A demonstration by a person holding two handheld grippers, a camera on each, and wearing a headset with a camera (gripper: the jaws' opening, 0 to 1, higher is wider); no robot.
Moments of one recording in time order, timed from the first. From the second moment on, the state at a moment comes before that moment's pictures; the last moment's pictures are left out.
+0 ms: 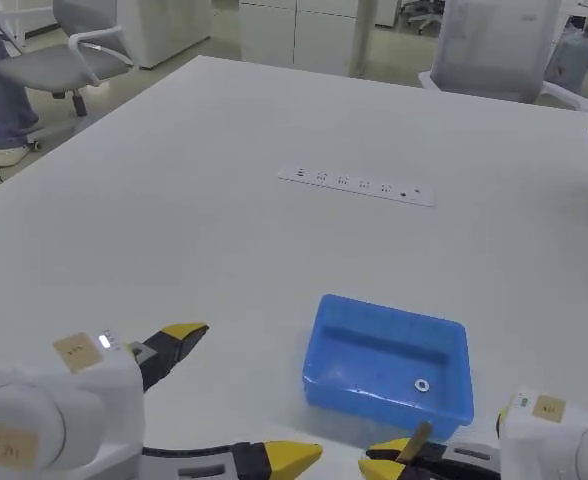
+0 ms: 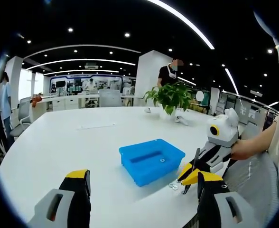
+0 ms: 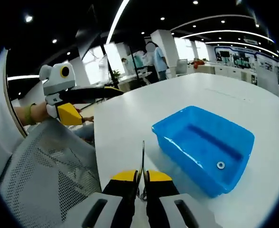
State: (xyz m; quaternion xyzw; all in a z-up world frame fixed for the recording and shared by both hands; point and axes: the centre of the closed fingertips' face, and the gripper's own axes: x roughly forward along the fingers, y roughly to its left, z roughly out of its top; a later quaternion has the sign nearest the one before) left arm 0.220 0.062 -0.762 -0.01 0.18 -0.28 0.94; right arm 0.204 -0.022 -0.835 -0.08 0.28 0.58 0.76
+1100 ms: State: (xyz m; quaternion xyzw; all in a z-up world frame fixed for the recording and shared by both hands) left arm 0.220 0.062 -0.761 0.00 0.18 -0.28 0.95; right arm 0.246 -0.040 -0.795 -0.01 0.31 0.55 0.78
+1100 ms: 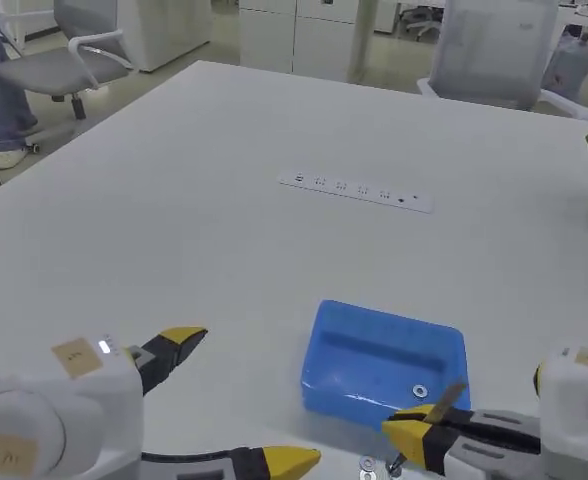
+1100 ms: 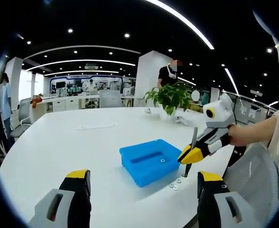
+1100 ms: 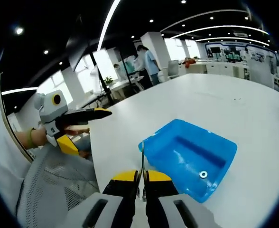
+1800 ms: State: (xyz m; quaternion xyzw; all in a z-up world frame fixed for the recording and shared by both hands) left arm 0.221 0.065 -0.759 -0.01 0.17 -0.27 0.95; right arm 0.319 -0.041 -0.780 0.04 0.30 0.50 0.81
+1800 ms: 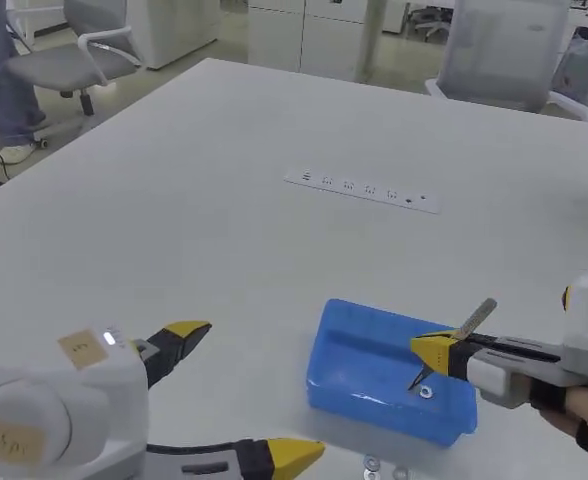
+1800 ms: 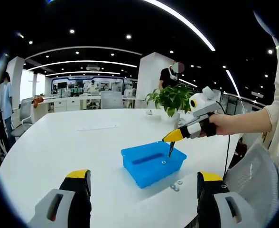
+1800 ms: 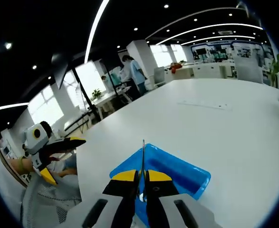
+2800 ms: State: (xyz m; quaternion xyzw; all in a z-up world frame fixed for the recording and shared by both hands) left arm 0.220 0.065 -0.760 -0.01 0.17 -0.27 0.95; right arm 0.341 -0.030 -0.827 -0.02 0.32 0.48 0.82
